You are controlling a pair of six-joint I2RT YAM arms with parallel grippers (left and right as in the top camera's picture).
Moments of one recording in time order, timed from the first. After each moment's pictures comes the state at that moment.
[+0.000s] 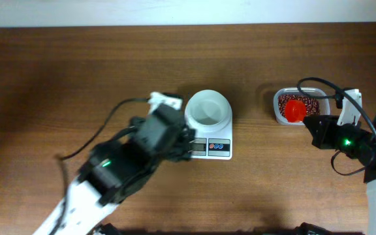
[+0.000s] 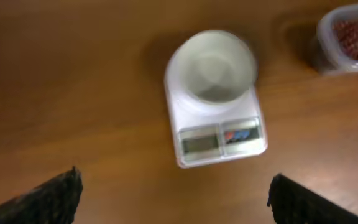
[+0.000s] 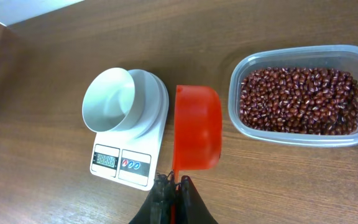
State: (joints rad) left arm -0.72 1.17 1.32 -1.07 -0.28 -0.41; right arm -0.35 1.07 1.06 -0.93 -0.64 -0.11
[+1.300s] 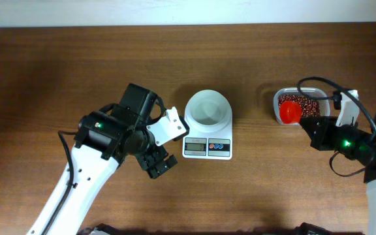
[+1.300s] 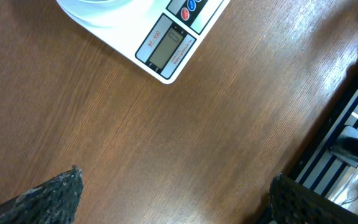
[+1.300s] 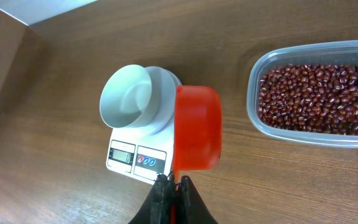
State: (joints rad) left arm -0.41 1.31 1.32 -1.29 0.22 0.58; right arm -0.35 1.07 1.06 -0.95 -0.71 -0.11
